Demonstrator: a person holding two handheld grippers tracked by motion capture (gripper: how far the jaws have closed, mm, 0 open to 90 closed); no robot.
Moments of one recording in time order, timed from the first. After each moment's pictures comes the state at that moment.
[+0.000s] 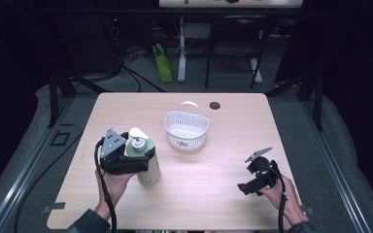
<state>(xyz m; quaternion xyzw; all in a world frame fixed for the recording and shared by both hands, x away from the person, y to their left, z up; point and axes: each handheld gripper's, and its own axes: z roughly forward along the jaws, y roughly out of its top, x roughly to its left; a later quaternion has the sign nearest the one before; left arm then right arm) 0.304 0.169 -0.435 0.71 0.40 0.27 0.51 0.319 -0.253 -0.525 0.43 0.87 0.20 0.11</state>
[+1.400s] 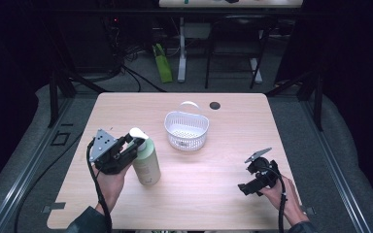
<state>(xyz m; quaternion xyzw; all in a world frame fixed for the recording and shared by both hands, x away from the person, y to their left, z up) 0.299 0.179 -0.431 0.67 0.38 0.29 0.57 0.319 -0.252 -0.527 0.43 0.88 0.19 0.11</state>
